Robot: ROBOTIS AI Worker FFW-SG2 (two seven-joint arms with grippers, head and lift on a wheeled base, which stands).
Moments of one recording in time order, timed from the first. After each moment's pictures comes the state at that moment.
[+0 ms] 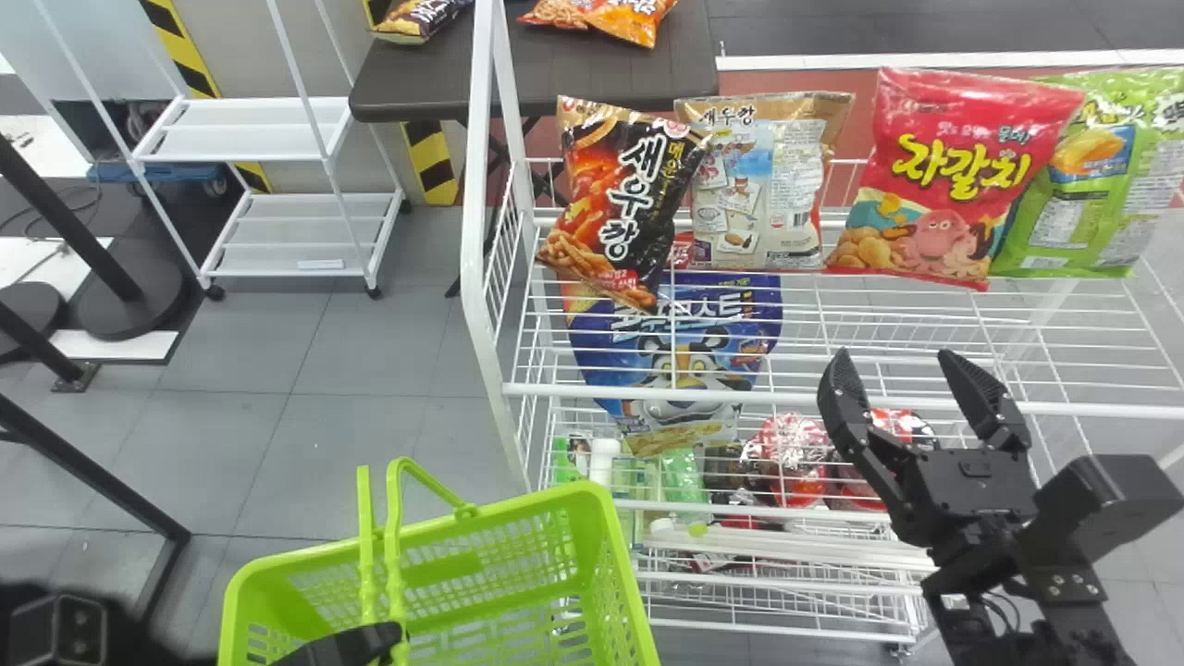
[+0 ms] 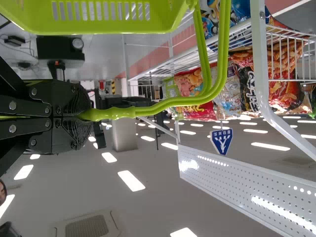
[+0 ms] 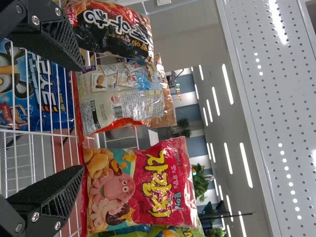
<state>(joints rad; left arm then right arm) 0.51 0.06 0.64 -2.06 0.40 1.57 -1.57 0.44 -0.01 0.06 -1.79 -0.17 -0.22 0.12</state>
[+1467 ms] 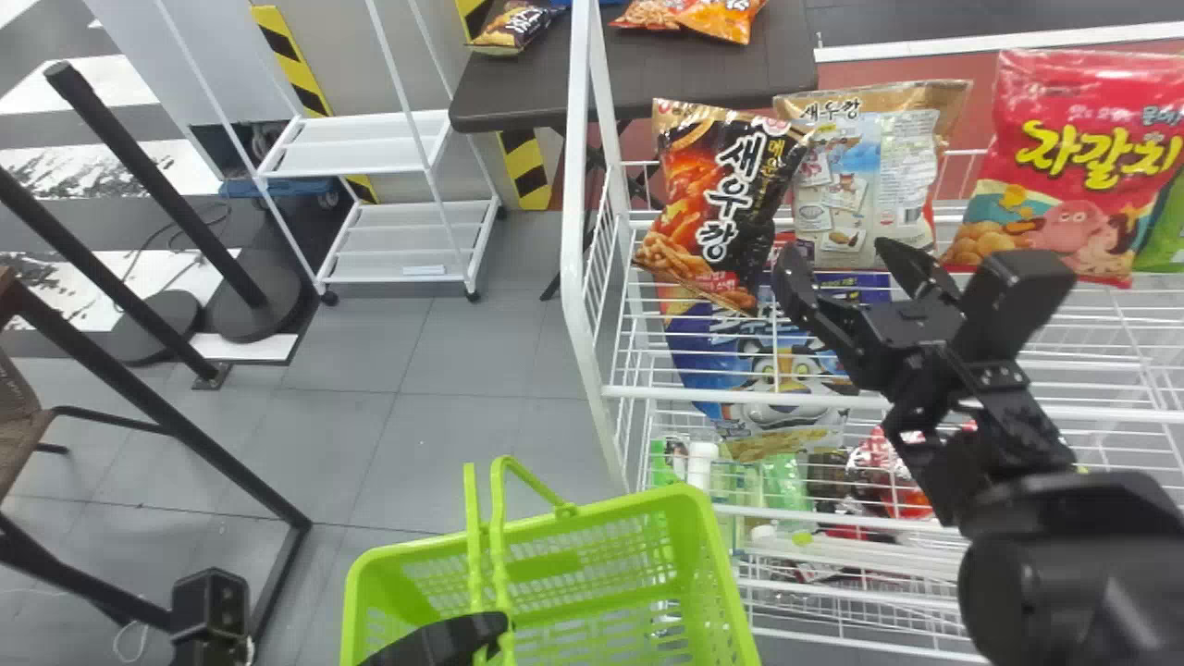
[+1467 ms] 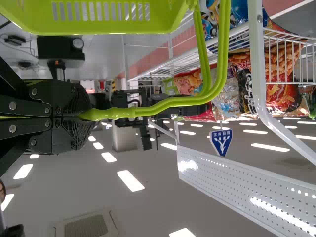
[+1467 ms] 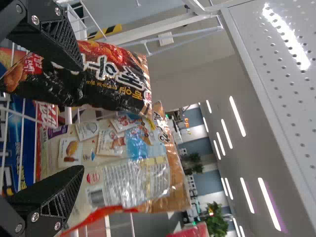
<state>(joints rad) 0.50 0.08 0.64 -2.03 0.41 1.57 -1.57 -0.03 0.00 0.27 -1.45 -0.28 -0.03 0.10</state>
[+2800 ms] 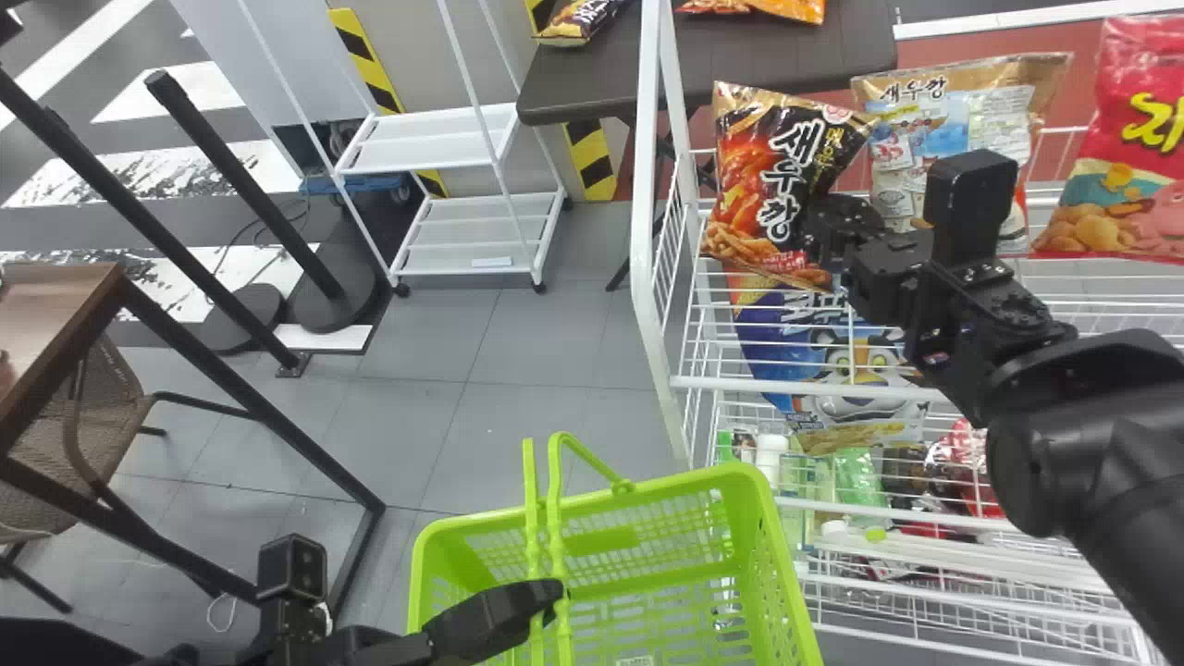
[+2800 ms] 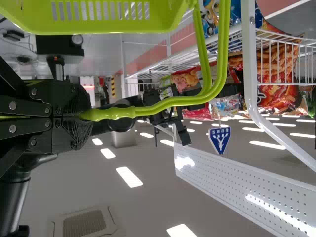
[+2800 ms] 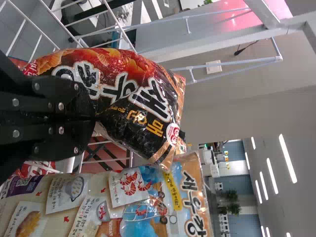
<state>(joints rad) 0.47 0.11 0.65 -1.98 0.44 1.57 -1.57 -0.32 0.00 0.40 -1.13 -0.24 0.01 0.13</state>
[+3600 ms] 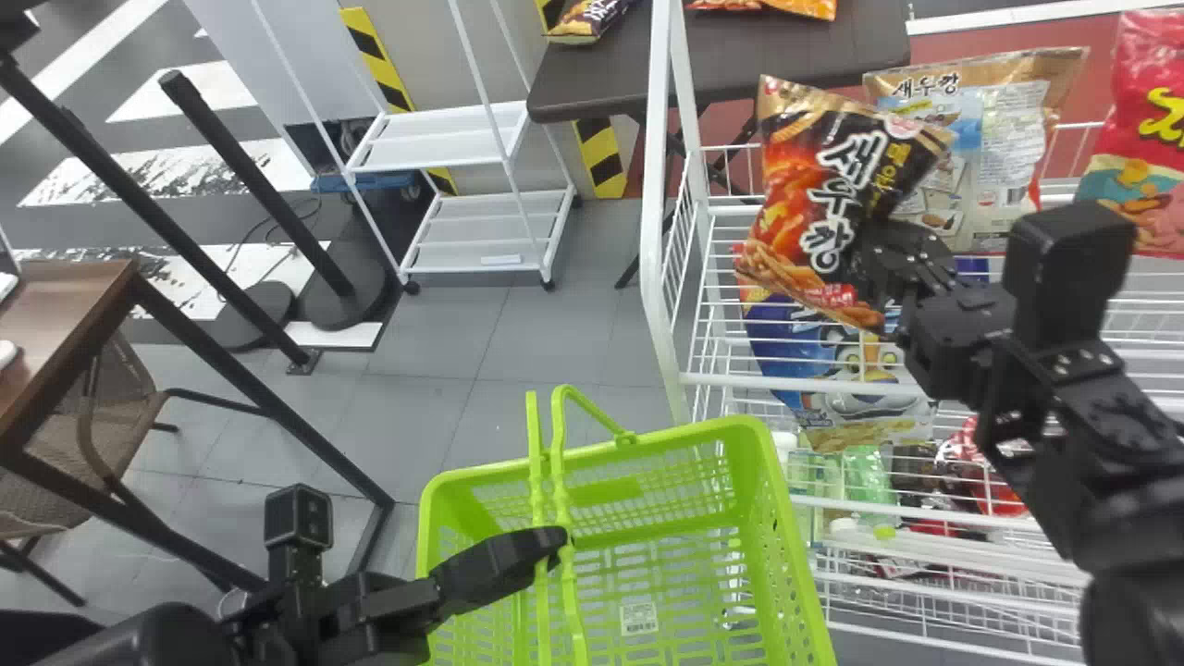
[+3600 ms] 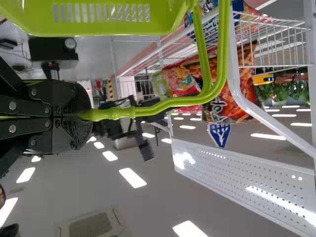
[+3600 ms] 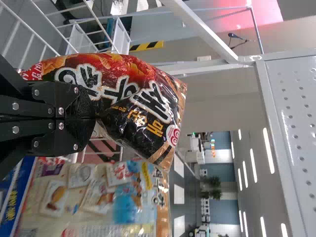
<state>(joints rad) 0.39 0.13 0.65 -1.98 0.42 1.57 -1.57 0.14 0.00 0.29 -1.86 -0.03 0.30 0.08</state>
